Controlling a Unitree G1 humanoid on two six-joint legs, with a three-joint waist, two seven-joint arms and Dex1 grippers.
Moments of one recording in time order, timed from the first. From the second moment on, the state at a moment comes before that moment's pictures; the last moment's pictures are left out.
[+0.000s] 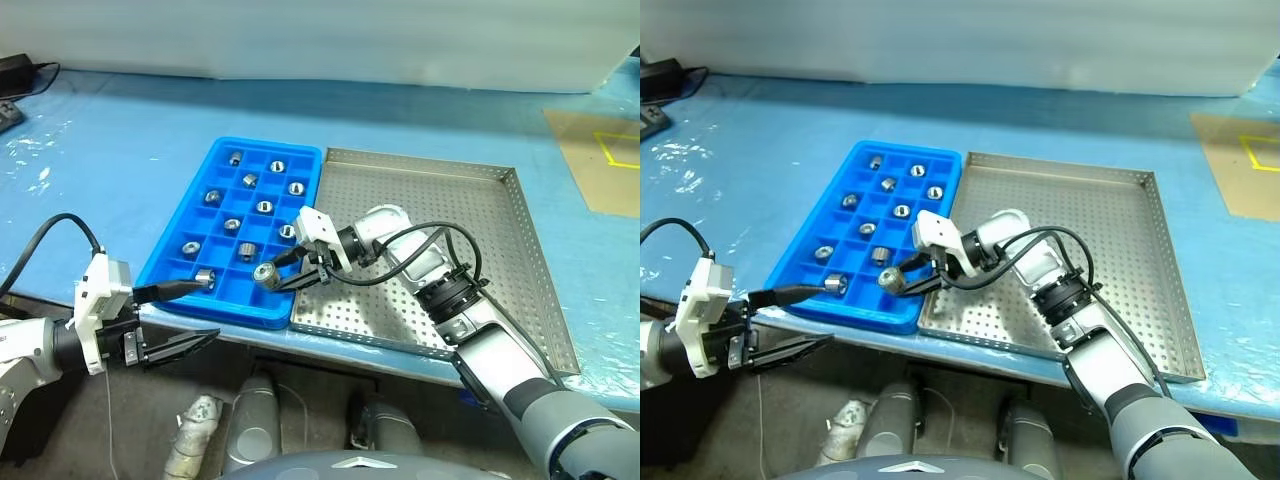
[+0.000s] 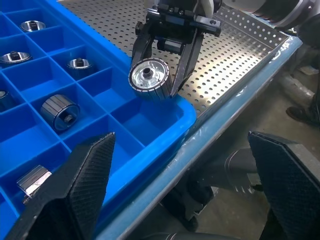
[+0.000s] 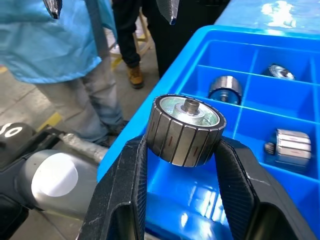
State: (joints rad) left arm 0.32 0.82 0.51 -0.59 -0.77 0.60 -1.10; right arm -0.81 -0.25 0.46 0.33 0.17 0.27 1.38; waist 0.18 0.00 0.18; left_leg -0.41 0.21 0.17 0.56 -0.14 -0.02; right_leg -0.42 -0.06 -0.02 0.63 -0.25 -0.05
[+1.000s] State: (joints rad) left arm -0.39 0.53 0.05 0.01 -0.51 0.34 -1.04; right arm -0.63 -0.48 0.10 0.07 0.19 0.46 0.96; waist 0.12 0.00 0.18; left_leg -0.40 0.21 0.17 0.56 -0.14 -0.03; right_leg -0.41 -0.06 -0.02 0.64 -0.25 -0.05
